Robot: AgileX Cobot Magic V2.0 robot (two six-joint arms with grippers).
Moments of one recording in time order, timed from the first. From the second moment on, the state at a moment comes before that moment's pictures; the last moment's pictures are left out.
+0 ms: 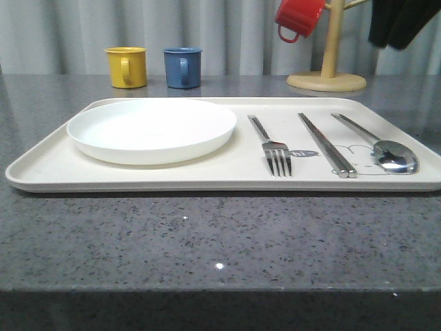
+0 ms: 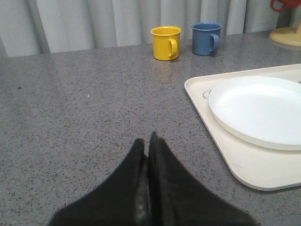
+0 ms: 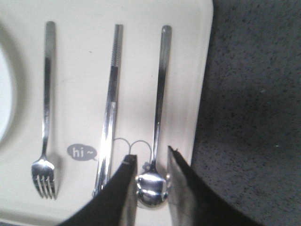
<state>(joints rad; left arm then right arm) -0.12 0.18 -0.36 -0.08 0.45 0.16 0.23 1.57 -1.59 0.06 1.23 0.18</state>
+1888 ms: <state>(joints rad) -0.12 0.18 -0.36 -0.08 0.45 0.16 0.23 0.26 -0.37 0.06 0.41 -0.02</state>
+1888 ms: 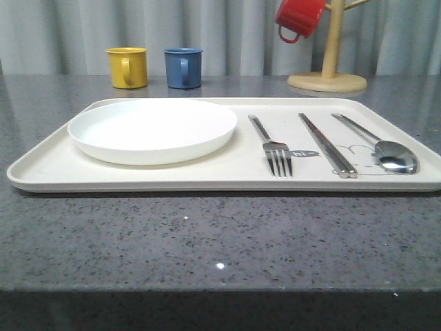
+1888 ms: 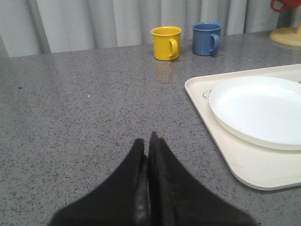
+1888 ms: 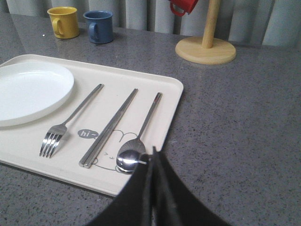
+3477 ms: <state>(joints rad) -0.07 -0.01 0.01 -0.08 0.13 0.16 0.23 0.26 -0.37 0.06 0.41 -0.02</state>
